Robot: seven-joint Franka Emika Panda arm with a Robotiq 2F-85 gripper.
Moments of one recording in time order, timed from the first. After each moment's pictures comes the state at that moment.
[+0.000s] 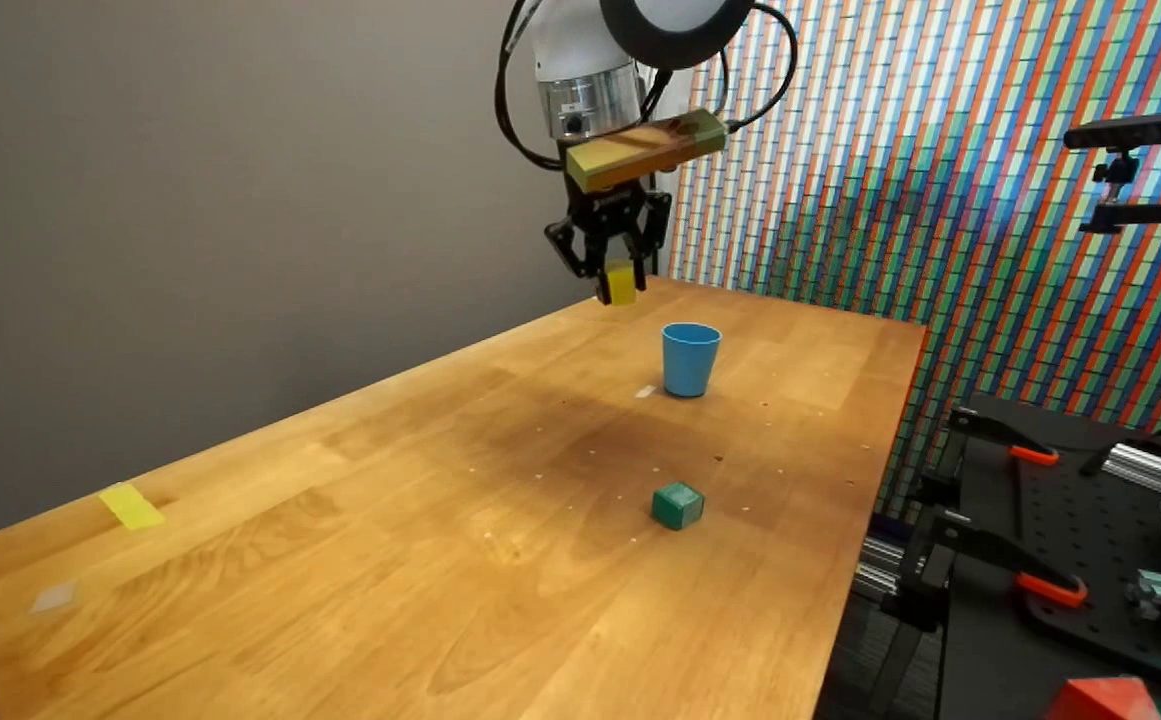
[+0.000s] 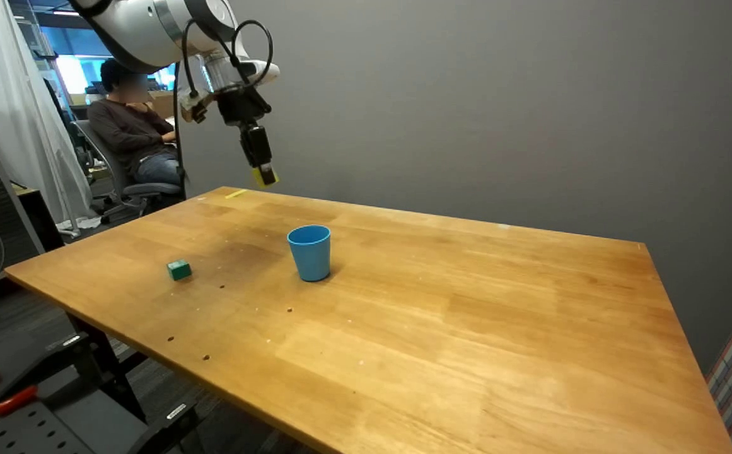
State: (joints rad) arm 0.34 0.34 -0.06 -1.98 -0.32 2.17 0.99
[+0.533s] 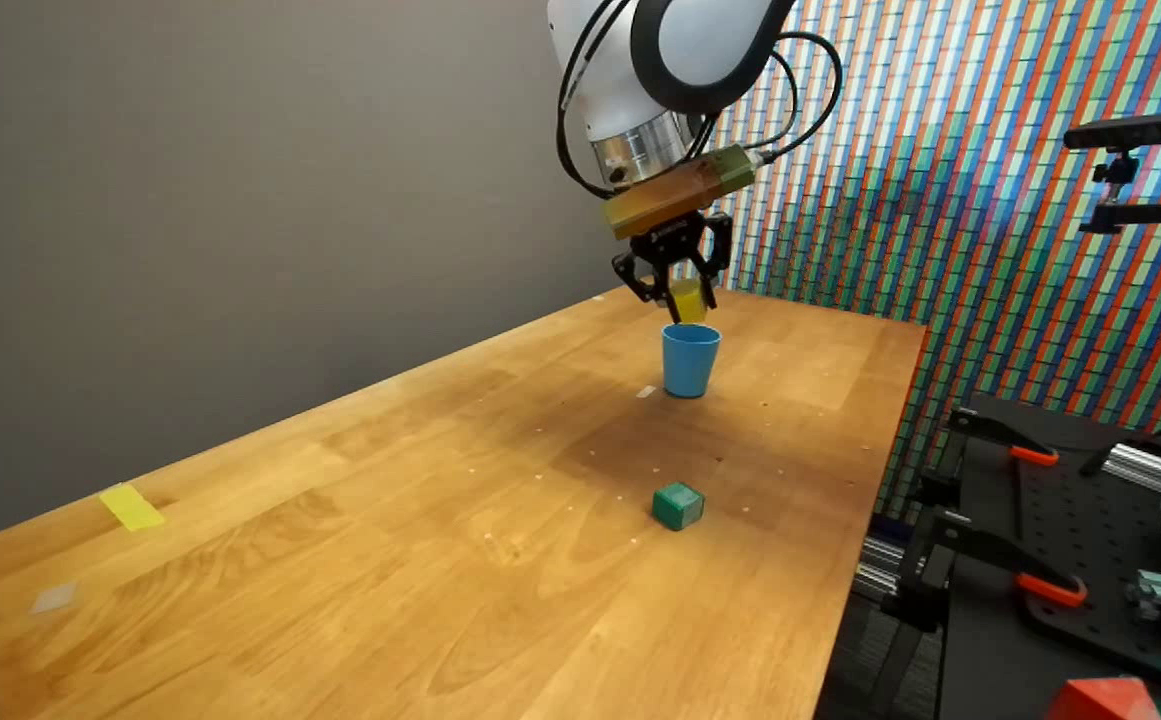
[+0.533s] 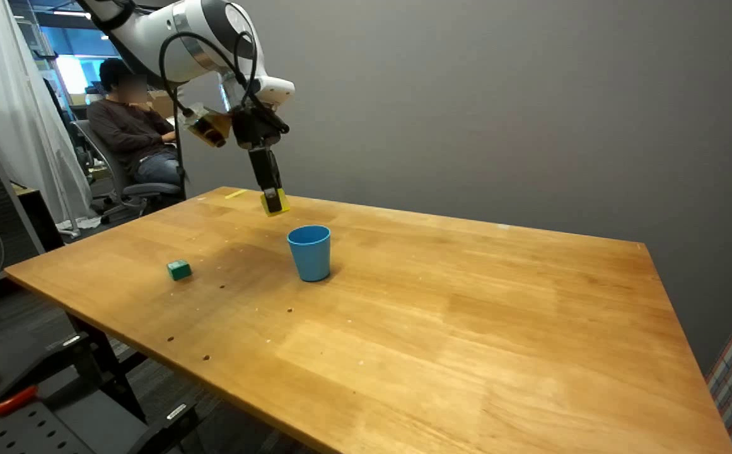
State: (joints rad) arm 0.27 0.35 -0.07 -2.04 -0.35 2.06 1.25
